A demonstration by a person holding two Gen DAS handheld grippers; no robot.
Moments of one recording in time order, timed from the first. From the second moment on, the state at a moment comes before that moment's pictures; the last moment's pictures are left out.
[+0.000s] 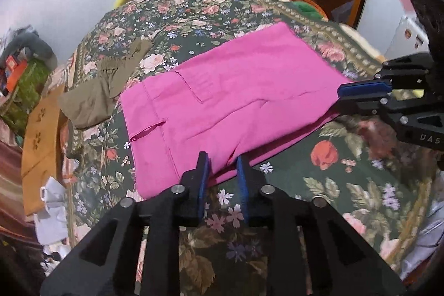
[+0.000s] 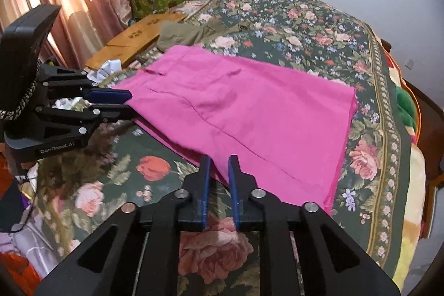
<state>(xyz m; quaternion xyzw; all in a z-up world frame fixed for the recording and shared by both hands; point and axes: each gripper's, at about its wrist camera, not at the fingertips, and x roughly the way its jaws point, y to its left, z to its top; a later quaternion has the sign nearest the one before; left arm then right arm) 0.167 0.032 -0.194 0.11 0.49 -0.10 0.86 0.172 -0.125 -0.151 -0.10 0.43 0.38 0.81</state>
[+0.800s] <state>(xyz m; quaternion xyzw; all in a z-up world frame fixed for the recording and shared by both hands) 0.207 0.085 -0.222 0.01 0.51 -0.08 0.85 0.206 -0.109 -0.182 -0.01 0.51 0.36 0.78</state>
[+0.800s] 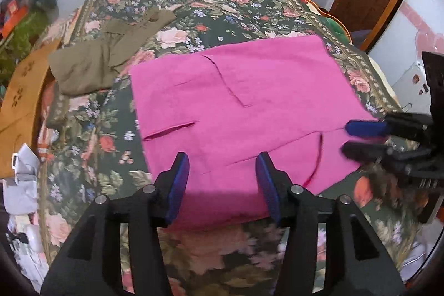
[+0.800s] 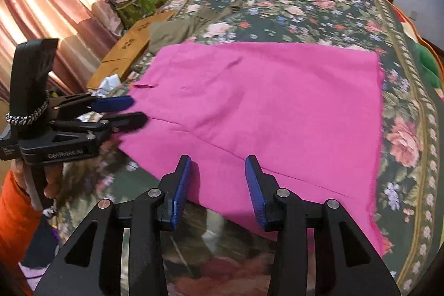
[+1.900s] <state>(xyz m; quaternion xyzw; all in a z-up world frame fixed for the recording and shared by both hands) 0.195 0.114 -0.176 0.00 0.48 -0.02 0.87 0.220 -0.221 -0.171 0.01 0.51 0.25 0.82</state>
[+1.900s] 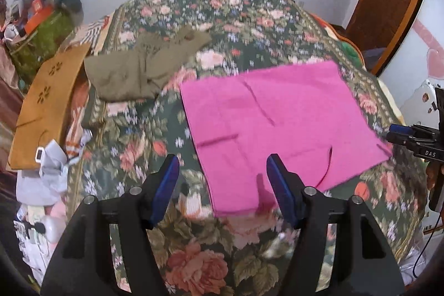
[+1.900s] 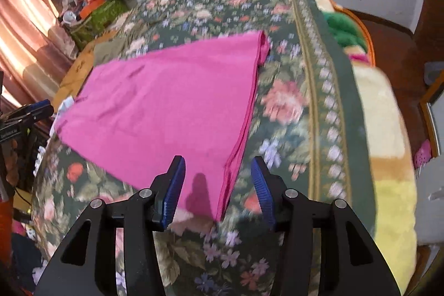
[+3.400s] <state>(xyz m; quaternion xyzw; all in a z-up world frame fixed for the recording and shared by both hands) 0.347 0.152 -0.265 -0.04 0.56 -0.02 0.83 0.402 -0.163 -0.229 -0.03 0.50 0.25 0.83</state>
